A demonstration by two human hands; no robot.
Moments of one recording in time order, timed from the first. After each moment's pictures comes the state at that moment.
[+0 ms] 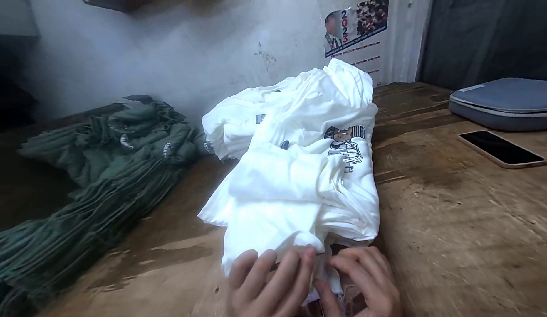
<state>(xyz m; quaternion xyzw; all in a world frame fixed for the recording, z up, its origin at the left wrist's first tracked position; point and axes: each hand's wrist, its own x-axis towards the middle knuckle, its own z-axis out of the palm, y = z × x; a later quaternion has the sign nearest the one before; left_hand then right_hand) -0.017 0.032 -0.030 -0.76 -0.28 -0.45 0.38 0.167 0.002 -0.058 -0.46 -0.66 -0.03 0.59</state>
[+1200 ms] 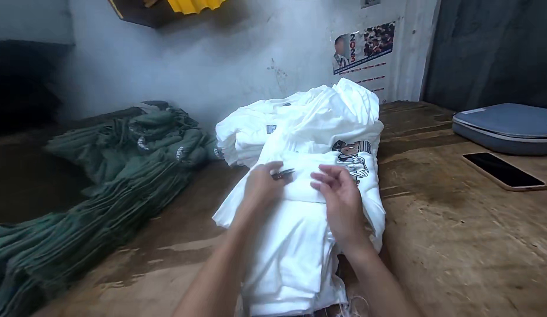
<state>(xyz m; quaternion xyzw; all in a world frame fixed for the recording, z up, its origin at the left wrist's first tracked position) -0.037 0.181 0.064 -0.70 -0.61 -0.37 -0.09 0.138 0.100 0.036 -0.36 -0.58 0.28 0.67</state>
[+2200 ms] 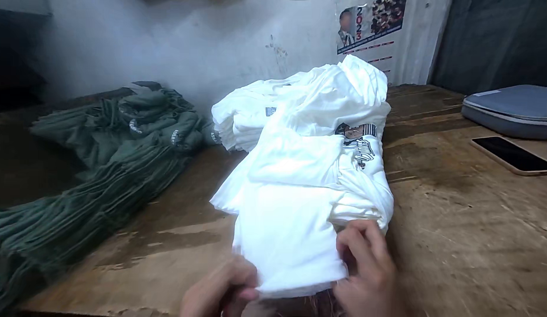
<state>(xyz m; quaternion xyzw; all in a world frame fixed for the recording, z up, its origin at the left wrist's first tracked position) -0.094 -0.002 -0.034 -0.81 -0.31 -0.49 -0.10 0.150 0.014 -0.038 -0.43 -0.69 -0.06 0.57</state>
